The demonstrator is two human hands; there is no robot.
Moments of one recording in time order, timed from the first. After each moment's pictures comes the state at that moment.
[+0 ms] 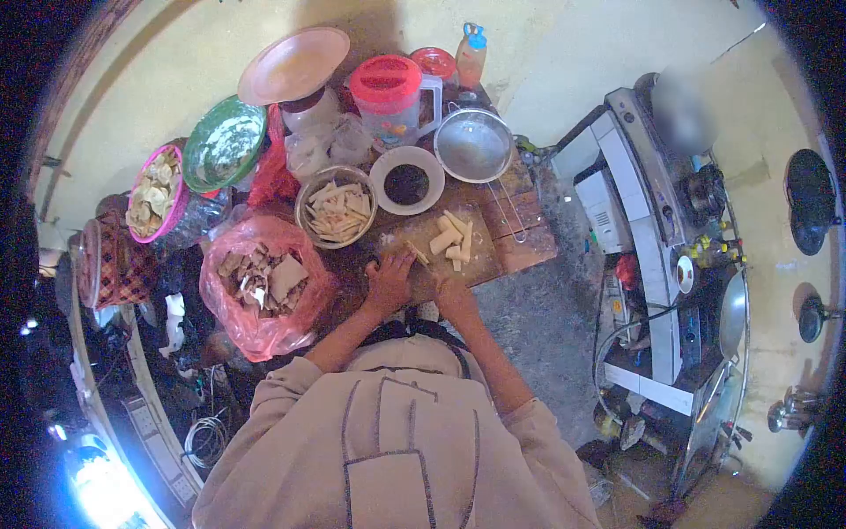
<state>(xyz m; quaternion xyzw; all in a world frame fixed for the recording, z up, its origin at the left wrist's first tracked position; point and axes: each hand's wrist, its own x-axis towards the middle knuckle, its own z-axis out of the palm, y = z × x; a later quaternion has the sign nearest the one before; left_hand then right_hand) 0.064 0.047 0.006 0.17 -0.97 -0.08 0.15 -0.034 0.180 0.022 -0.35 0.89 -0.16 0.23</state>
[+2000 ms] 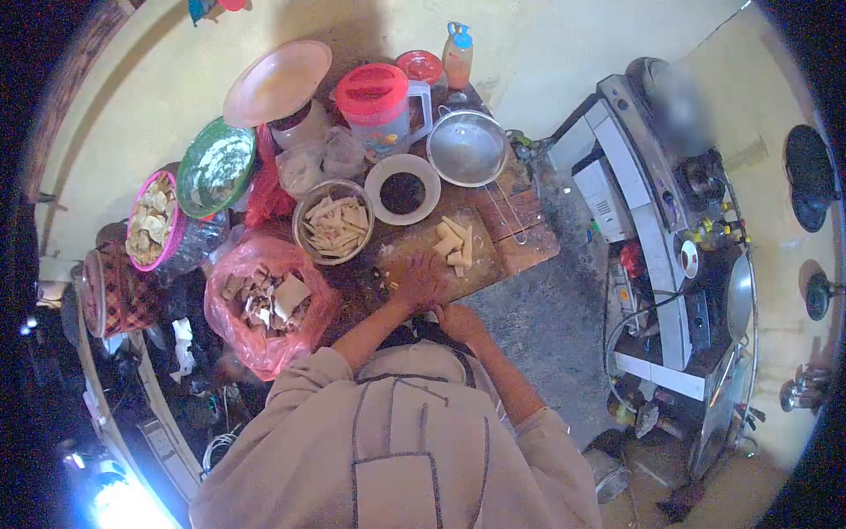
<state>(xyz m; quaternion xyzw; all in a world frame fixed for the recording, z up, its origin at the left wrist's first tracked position) 0.010 0.059 -0.001 0.05 -0.96 -0.25 0.14 -0.021 0.200 0.017 -0.39 0.85 -0.12 0.34</state>
